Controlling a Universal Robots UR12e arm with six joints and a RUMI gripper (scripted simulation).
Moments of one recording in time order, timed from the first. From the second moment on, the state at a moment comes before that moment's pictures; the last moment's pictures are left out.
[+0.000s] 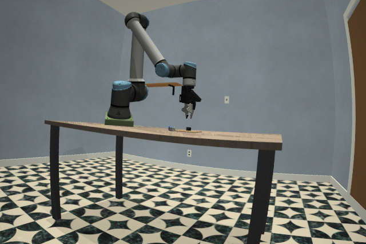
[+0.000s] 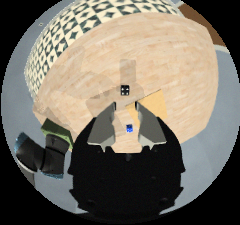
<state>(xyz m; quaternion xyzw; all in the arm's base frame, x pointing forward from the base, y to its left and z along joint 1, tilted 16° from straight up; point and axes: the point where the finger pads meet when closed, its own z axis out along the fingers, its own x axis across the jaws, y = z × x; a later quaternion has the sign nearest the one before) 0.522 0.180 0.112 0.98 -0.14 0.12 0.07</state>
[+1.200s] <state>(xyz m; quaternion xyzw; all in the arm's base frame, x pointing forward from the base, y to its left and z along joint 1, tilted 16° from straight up) 0.523 0.180 0.106 0.98 -0.14 0.12 0.07</state>
